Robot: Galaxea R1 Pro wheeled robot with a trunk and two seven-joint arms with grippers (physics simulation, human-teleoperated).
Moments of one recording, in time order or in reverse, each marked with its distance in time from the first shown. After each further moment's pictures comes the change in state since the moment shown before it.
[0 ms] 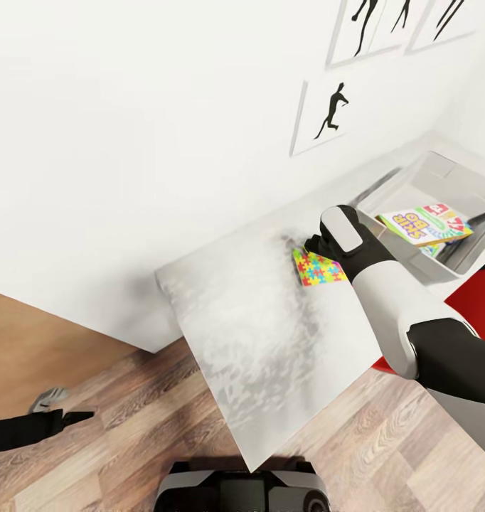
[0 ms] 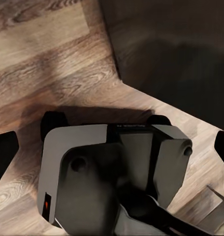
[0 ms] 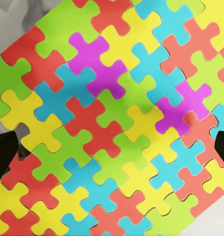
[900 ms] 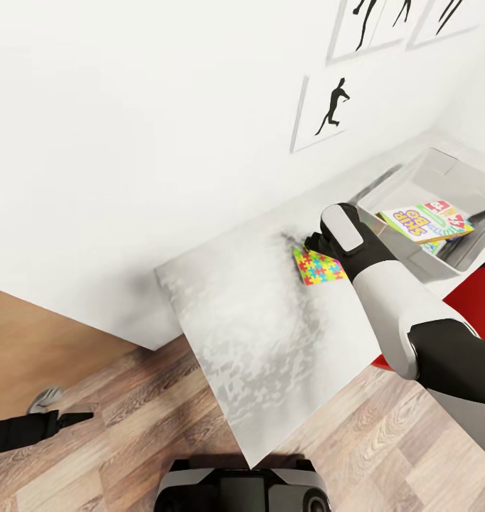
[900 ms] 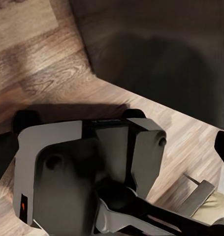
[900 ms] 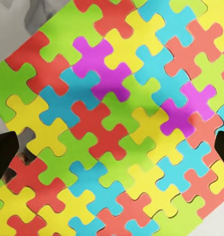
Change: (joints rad) left arm 0.008 0.021 -0.009 0.001 0.000 -0.006 -0.151; right arm 0.001 -0.002 0.004 -0.023 0.008 0.011 0.005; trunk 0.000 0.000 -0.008
